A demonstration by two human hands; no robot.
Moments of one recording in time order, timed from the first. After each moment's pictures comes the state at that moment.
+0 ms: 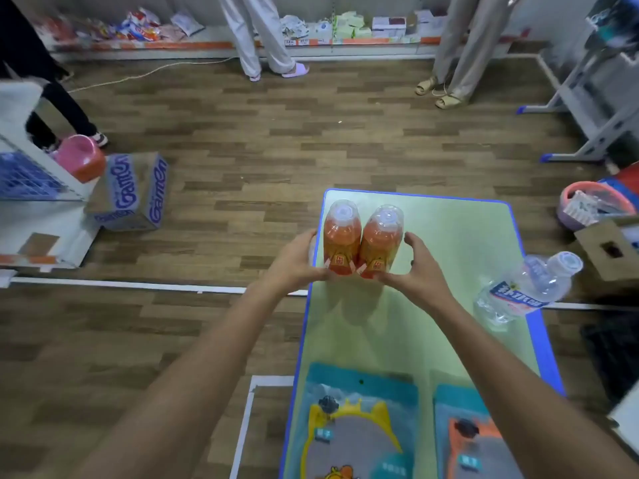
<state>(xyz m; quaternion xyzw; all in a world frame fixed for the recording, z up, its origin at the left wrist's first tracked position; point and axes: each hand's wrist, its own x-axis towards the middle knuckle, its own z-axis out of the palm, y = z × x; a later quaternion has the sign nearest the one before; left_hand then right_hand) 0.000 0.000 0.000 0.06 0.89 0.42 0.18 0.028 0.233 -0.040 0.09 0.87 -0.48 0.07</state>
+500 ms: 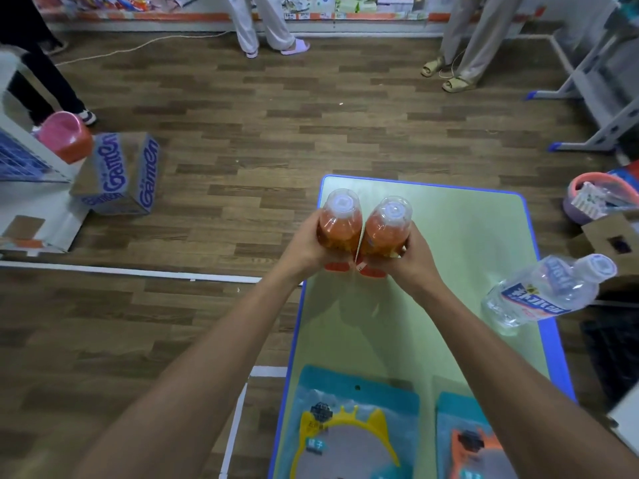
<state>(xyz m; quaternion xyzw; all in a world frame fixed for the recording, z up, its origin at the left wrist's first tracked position) -0.034 0.026 -0.050 0.00 0.77 0.62 0.16 0.001 0.217 -0.053 0.10 0.78 -0.62 0.05</state>
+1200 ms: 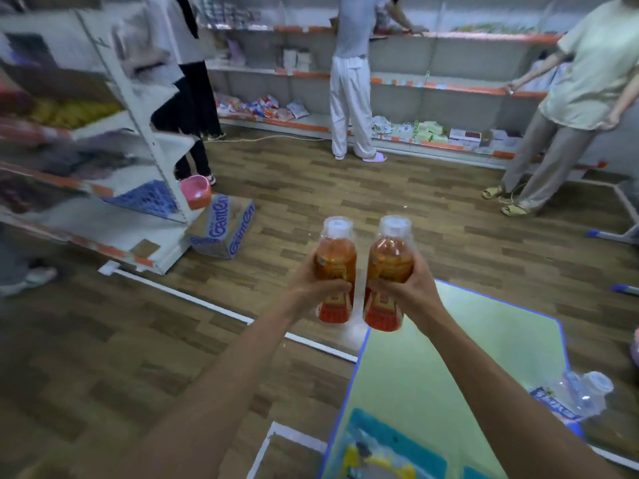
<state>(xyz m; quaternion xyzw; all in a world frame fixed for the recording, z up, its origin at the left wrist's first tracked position) 0.057 -0.084 0.126 -0.08 0.72 0.69 0.05 0.021 0.115 0.125 -0.05 0.75 -0.65 0.07</state>
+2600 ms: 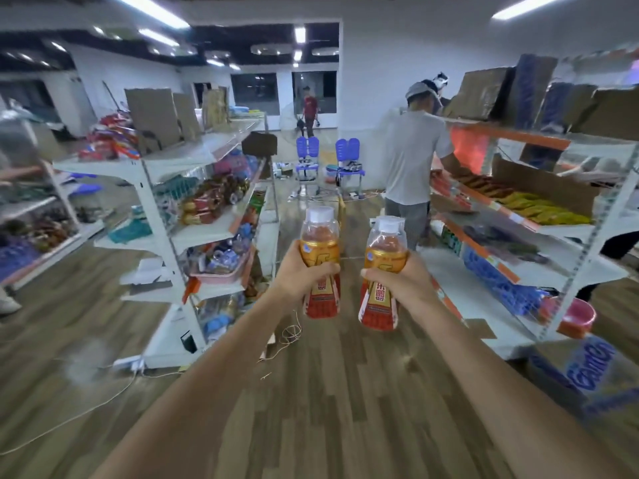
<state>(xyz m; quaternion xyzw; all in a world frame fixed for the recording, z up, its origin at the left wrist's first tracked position) 0.624 -0.651 0.317 -0.46 0.60 0.46 -0.46 0.429 -0.604 0.309 -0.49 0.60 -0.53 0.35</state>
